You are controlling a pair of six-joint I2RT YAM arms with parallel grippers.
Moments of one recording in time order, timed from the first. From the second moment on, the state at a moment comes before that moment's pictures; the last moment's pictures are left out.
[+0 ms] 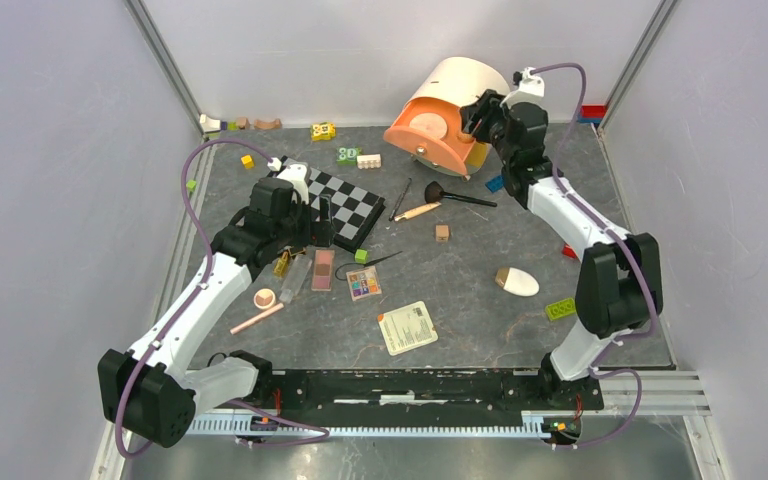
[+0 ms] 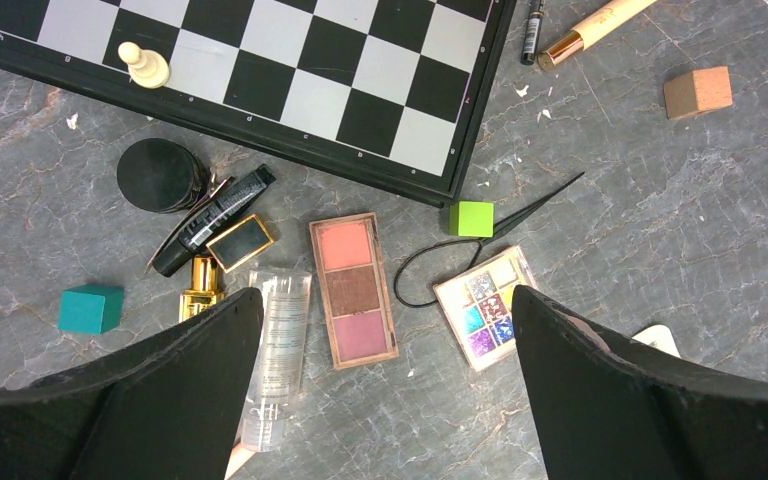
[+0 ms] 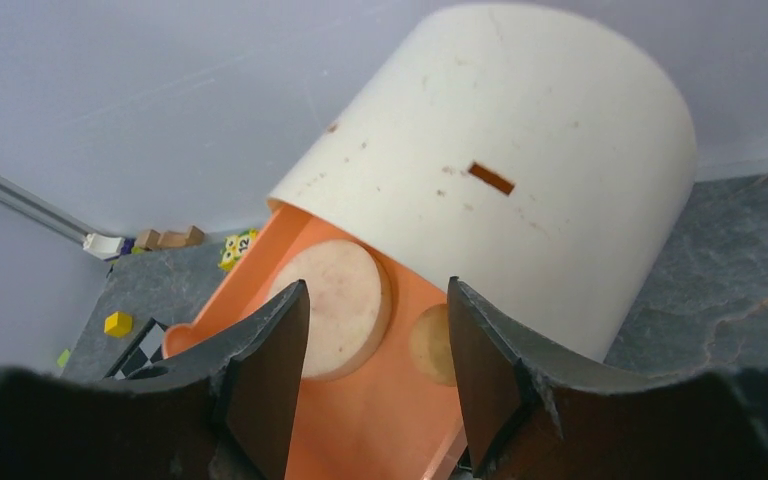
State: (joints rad) left arm -0.37 1.12 0.96 -0.52 -0.05 -0.21; right arm 0.26 1.70 1.31 0.31 0.06 0.43
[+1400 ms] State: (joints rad) left arm -0.37 1.12 0.96 -0.52 -0.05 -0.21; right arm 0.10 1.14 0.70 -0.22 0.12 0.35
